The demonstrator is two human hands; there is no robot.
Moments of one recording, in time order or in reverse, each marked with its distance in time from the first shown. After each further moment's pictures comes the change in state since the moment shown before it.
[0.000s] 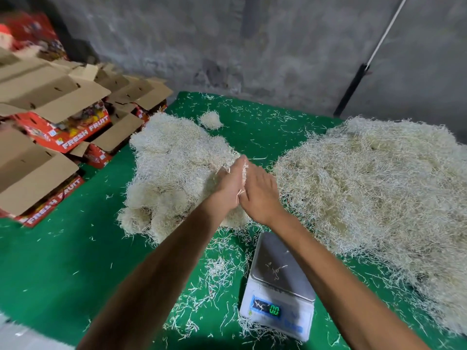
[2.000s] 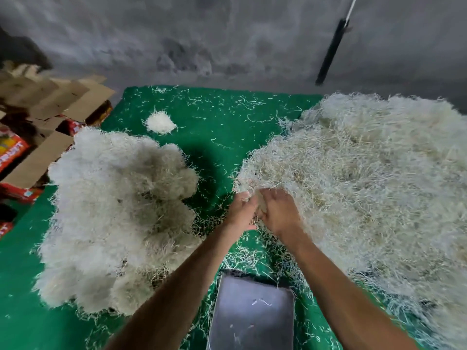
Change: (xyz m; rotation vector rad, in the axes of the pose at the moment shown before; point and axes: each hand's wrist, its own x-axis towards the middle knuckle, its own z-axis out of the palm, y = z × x) left_hand 0.155 -0.098 0.164 0.480 -0.209 -0.007; right_hand 0.063 0.286 0.035 -0.263 0.029 0.308
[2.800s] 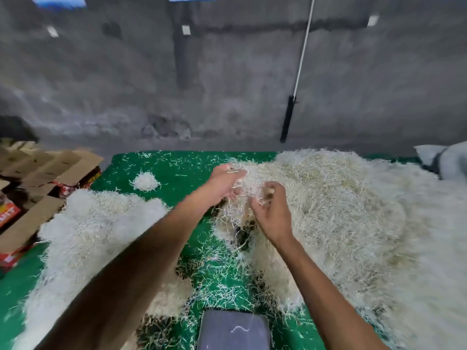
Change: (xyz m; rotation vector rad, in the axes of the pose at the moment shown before) left_hand -0.071 0.201 0.000 0.077 -0.095 0.301; right_hand -0.057 -0.011 -0.169 0.710 0.570 0.060
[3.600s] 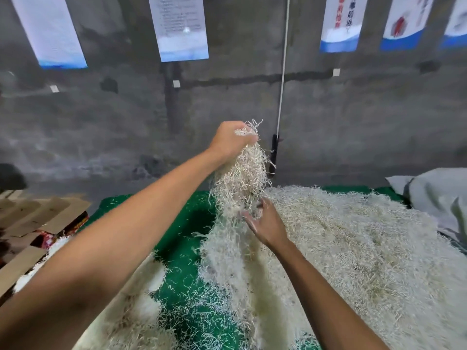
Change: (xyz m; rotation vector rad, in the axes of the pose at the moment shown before) left_hand -0.040 0.204 0.051 0.392 0.118 0.637; right_hand 0.066 -0.020 -0.065 -0.213 -0.130 0.221
